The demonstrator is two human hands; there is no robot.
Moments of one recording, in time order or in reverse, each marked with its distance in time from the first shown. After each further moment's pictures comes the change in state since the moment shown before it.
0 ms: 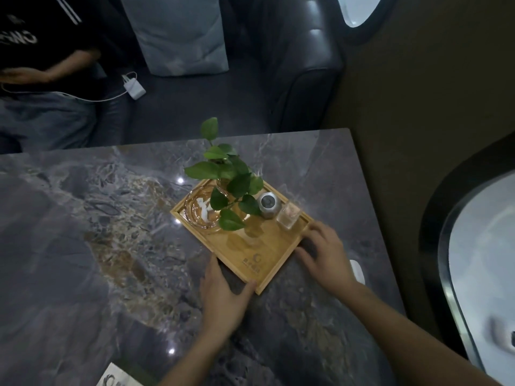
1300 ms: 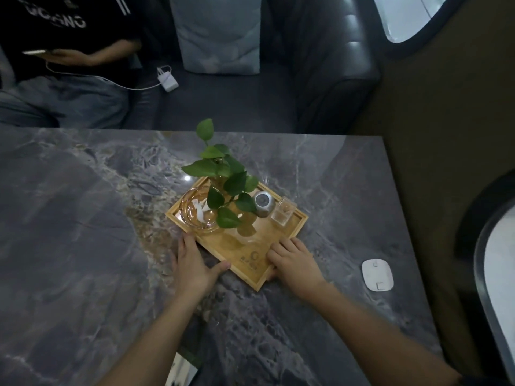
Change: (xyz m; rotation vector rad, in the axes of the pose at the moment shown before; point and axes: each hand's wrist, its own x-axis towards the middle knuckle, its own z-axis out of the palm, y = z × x) left_hand 0.056 -0.090 -0.092 0.146 0.042 -0.013; right_hand 0.000 -0.103 0.084 -0.557 -0.288 -0.446
